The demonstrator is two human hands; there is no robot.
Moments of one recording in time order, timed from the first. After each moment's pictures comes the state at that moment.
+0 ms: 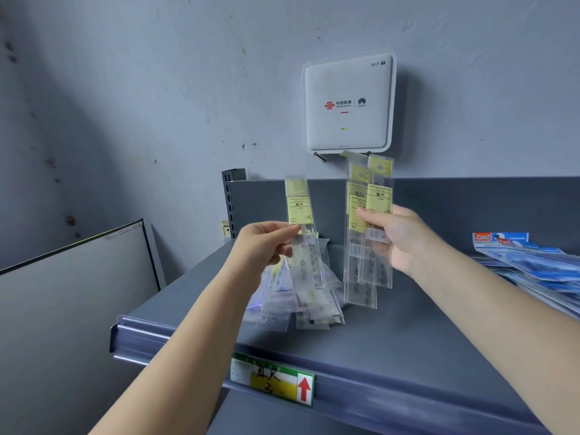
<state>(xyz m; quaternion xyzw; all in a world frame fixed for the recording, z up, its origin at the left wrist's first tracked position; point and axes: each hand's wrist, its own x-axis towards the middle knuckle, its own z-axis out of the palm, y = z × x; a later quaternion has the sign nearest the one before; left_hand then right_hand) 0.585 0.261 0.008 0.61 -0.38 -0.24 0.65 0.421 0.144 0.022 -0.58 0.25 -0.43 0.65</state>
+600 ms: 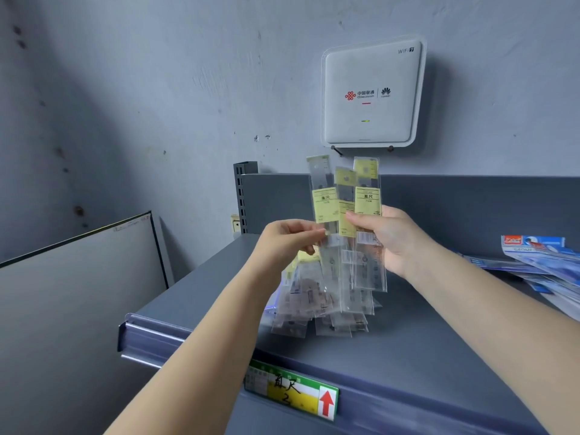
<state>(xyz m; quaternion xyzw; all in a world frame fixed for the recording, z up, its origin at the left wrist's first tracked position) 0.591 0.251 0.004 0.61 -0.44 -0.23 0.62 0.461 0.146 0.018 -0.61 0.25 -0.38 0.66</state>
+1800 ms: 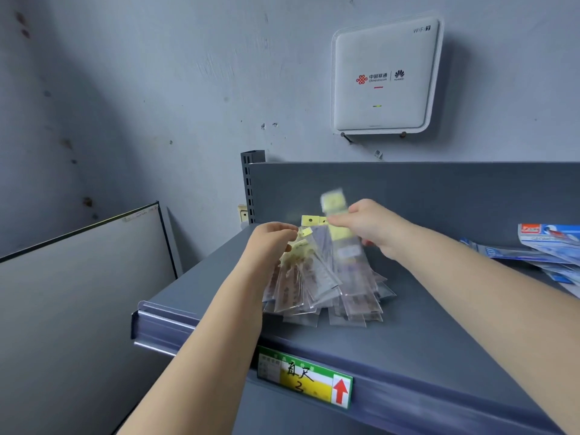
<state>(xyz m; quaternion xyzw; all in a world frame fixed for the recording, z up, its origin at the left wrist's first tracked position) 0.620 0.255 -0.012 0.73 -0.34 -0.19 0.57 0.495 0.147 0.017 -0.79 0.35 -0.25 0.43</state>
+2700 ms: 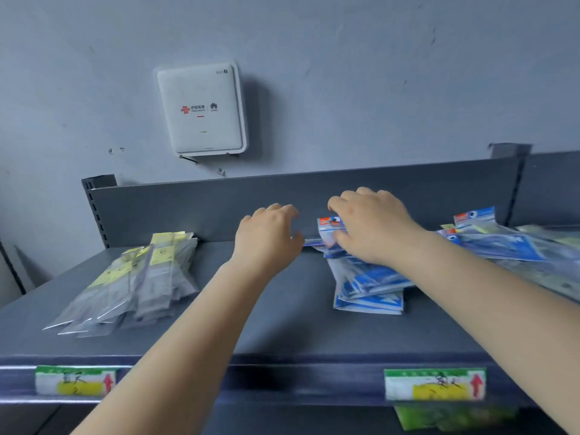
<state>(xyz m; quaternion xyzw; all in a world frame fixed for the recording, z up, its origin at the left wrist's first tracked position) 0.372 0.166 0.017 0.73 -0.62 0.18 0.24 0.218 0.112 0.035 -0.88 0.36 -0.21 -0.23</state>
